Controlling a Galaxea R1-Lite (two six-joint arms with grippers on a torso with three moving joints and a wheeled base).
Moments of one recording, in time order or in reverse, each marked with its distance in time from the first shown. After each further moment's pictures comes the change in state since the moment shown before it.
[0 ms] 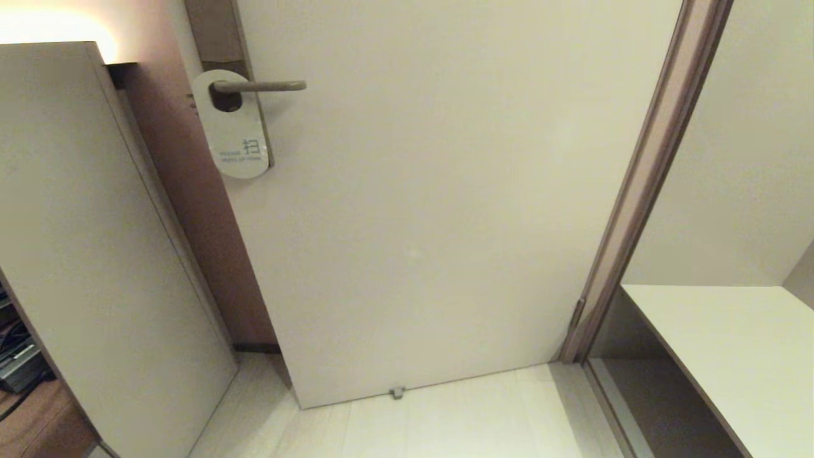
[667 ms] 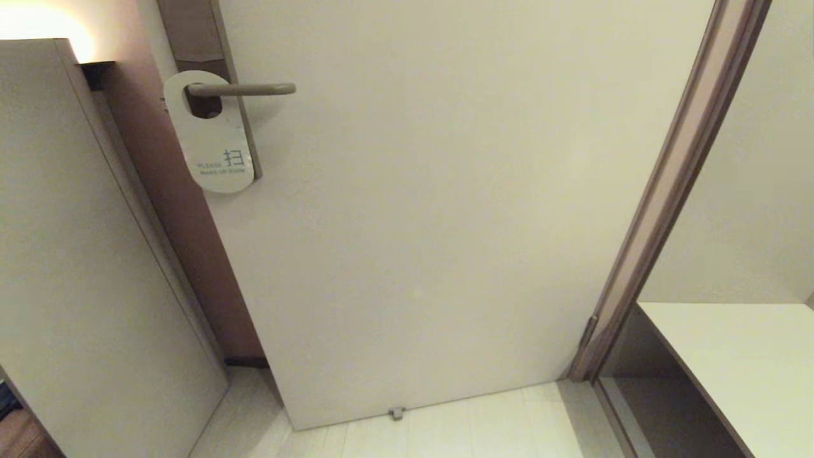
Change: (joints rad) left arm -0.001 0.000 0.000 0.001 0.001 -0.001; right arm -0.002 0.000 0.000 -0.001 0.000 0.000
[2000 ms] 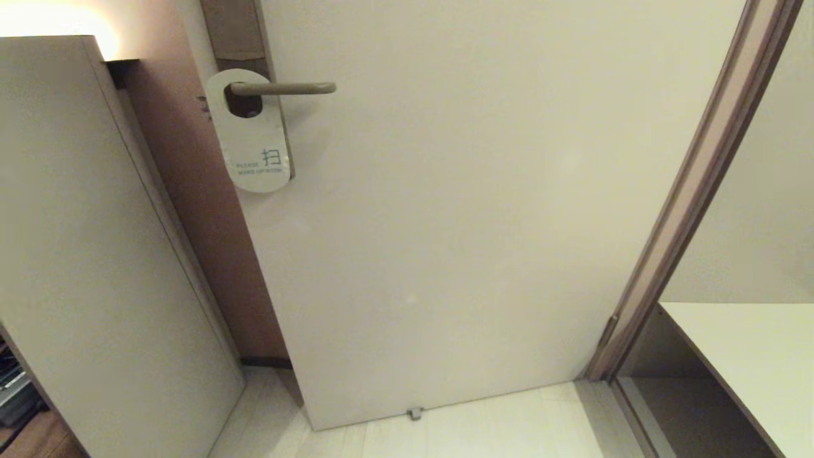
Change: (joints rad) left arm 0.001 0.000 0.000 0.000 0.000 0.000; right arm 0.000 0.000 0.000 0.001 0.000 0.000
